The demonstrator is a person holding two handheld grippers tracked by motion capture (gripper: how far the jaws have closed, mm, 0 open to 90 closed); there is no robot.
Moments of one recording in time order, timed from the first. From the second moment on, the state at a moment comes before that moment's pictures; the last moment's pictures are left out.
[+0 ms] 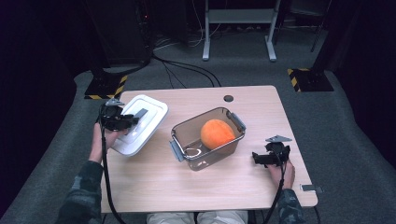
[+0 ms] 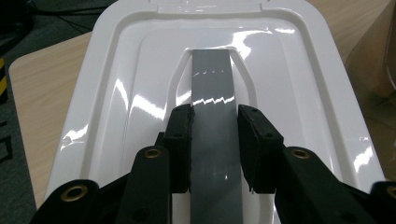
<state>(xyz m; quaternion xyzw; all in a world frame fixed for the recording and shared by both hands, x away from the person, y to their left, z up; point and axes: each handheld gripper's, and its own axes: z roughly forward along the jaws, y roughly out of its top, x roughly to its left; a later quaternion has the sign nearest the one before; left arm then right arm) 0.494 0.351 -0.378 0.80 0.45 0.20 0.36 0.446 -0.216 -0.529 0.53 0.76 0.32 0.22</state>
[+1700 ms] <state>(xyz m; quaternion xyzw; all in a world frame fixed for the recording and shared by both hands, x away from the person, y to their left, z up) 0.498 0.282 -0.321 0.82 0.37 0.17 0.40 0.446 -0.216 -0.529 0.53 0.76 0.32 0.22</state>
